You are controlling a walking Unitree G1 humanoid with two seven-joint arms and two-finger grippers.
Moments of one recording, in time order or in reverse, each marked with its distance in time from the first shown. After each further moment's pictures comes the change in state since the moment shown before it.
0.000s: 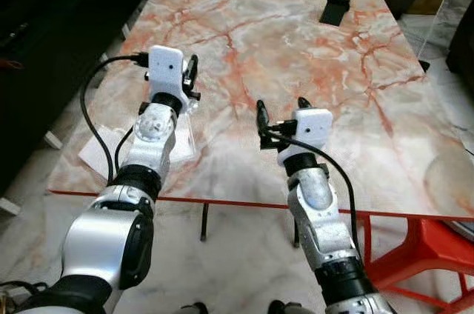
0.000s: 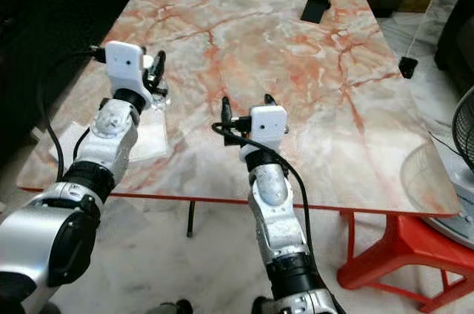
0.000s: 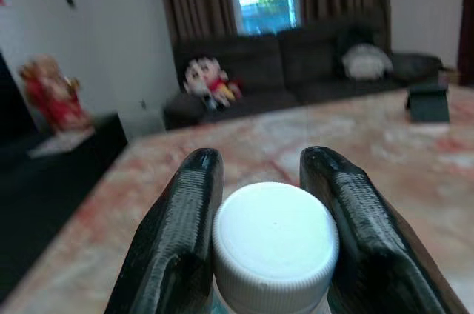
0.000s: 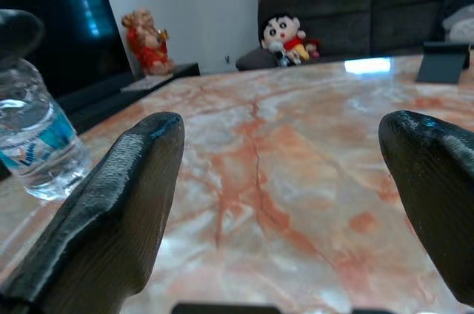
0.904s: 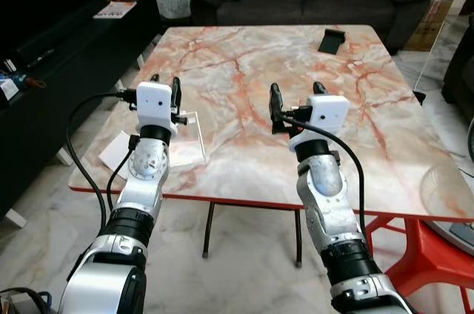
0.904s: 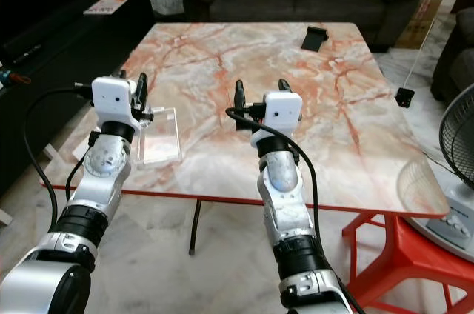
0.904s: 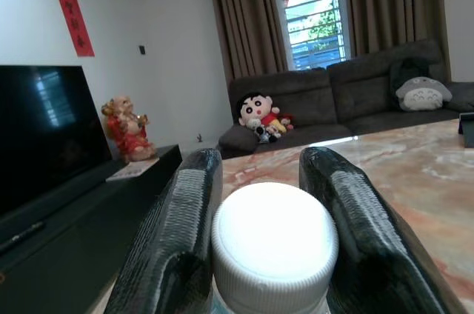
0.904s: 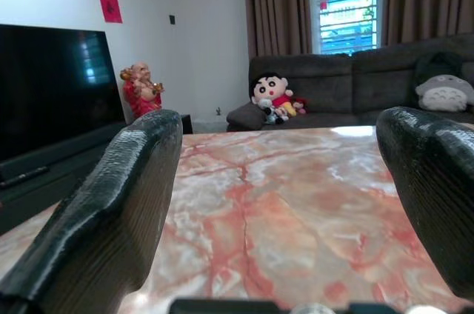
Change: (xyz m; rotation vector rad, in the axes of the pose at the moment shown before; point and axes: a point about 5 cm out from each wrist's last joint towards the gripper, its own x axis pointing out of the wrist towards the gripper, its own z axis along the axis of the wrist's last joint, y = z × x) left arm -0.047 0.002 -0.025 0.077 0.002 0.120; right arm 0.015 -0.020 0.011 -0.022 -0.075 -0.035
